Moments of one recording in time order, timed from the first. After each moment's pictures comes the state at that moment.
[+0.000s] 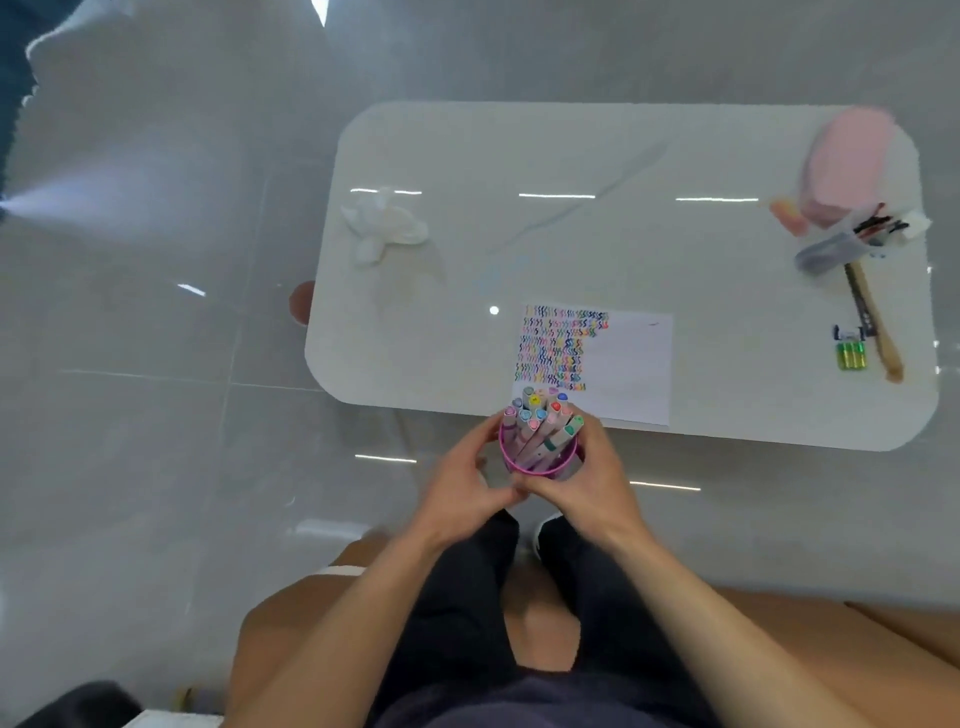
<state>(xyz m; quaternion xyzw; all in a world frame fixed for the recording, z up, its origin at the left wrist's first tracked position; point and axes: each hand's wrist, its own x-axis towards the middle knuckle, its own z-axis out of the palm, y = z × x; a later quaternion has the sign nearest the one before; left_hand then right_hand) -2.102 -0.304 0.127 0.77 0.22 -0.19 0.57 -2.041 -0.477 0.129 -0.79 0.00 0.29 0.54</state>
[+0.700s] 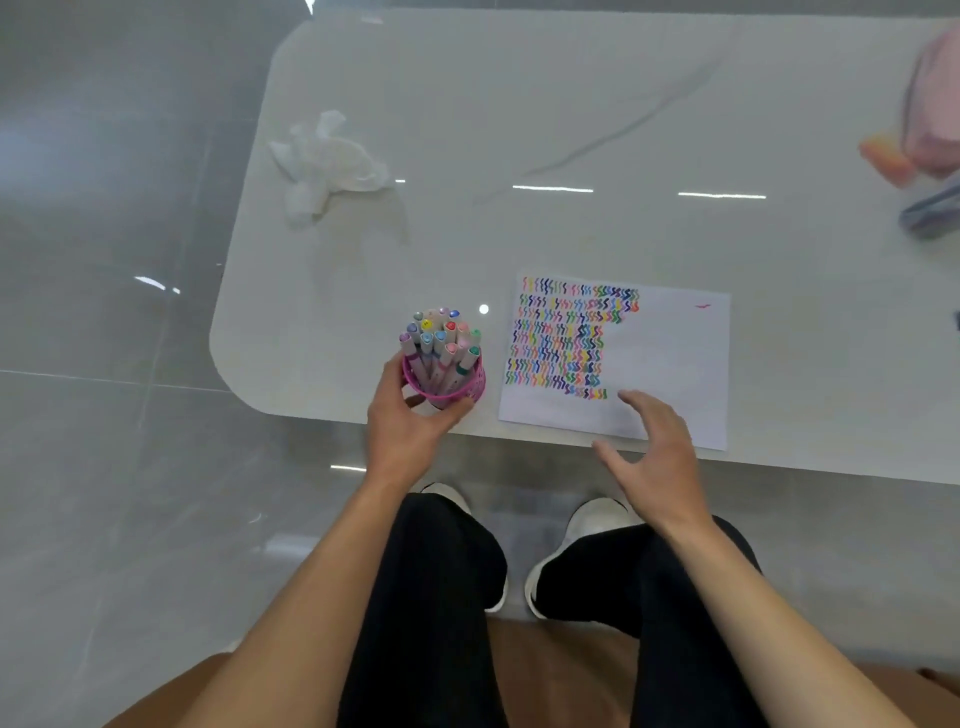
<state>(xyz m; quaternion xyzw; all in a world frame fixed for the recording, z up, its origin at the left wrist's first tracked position) -2.037 -0.249 -0.097 0.75 0.35 0.04 0.56 -1.975 -0.529 -0.106 -0.90 -0.04 0.19 0.38</state>
